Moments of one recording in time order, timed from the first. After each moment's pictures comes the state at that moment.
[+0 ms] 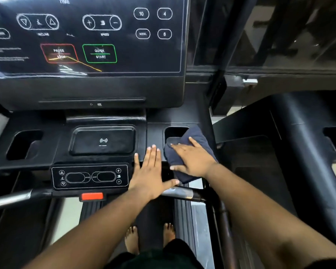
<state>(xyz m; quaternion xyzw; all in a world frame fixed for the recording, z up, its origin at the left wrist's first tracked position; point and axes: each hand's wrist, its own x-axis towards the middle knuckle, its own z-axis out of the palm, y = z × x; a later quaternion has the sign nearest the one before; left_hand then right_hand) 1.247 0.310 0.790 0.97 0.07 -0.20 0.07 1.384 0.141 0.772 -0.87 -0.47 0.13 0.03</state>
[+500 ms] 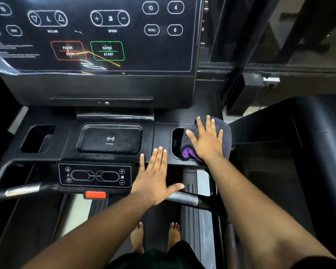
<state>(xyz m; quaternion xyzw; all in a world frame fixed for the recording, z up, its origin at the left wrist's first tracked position) 1.246 0.307 0.791 0.98 0.07 -0.20 0.05 1.438 0.163 0.767 -0.97 -0.16 0.13 0.13</state>
